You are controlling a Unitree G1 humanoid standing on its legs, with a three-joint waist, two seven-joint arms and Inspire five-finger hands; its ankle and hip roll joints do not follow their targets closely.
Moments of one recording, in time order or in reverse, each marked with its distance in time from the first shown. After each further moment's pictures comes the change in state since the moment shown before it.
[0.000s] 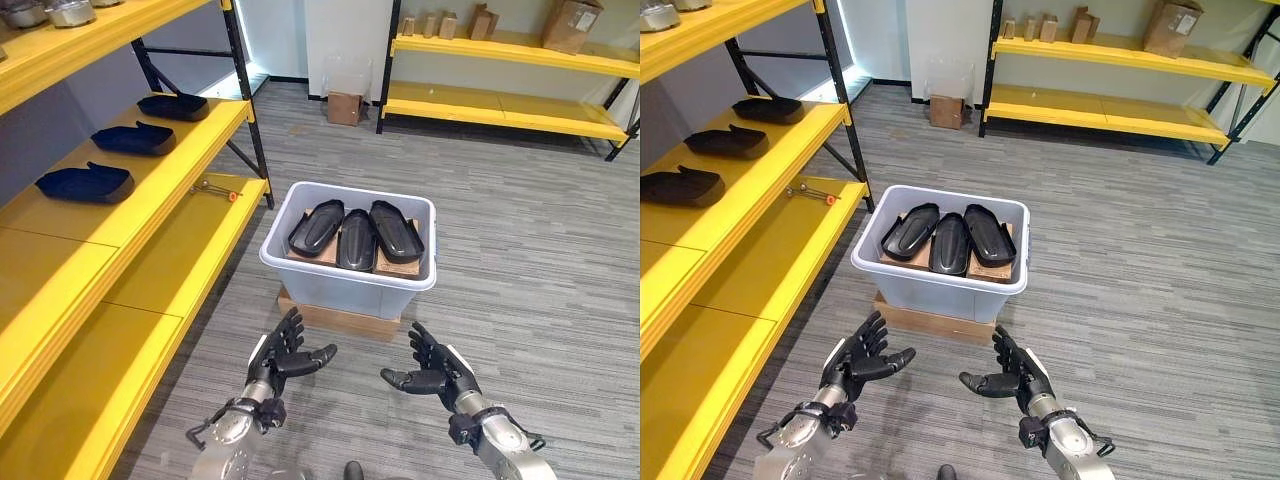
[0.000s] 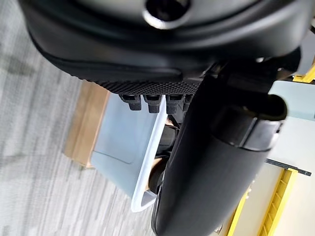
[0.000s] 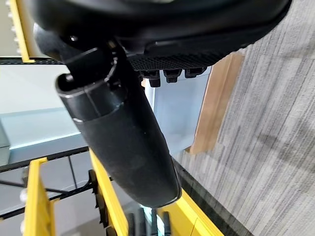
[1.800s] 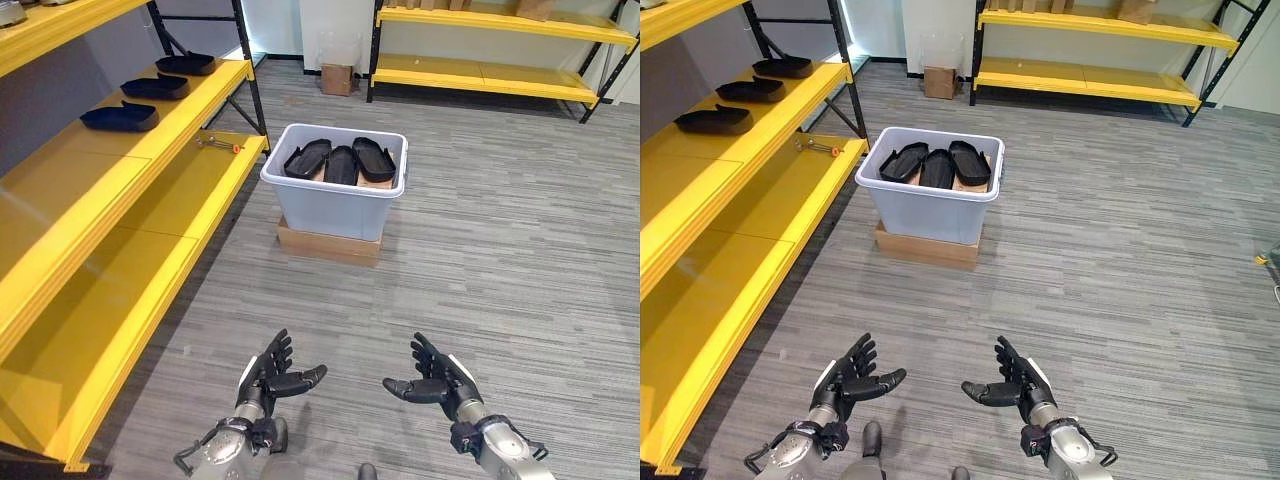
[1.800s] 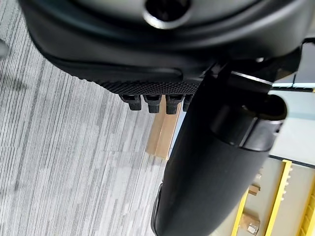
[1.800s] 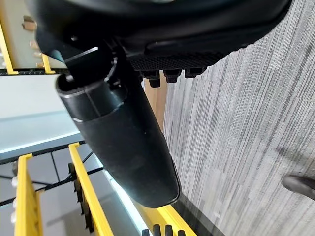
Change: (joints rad) left arm 0.080 -0.003 0.031 0.056 0.070 0.001 -0.001; right arm 0.016 -0.012 -0.004 0.023 -0.010 0.008 0.002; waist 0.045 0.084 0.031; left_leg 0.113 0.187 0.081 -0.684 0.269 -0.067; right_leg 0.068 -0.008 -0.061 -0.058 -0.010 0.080
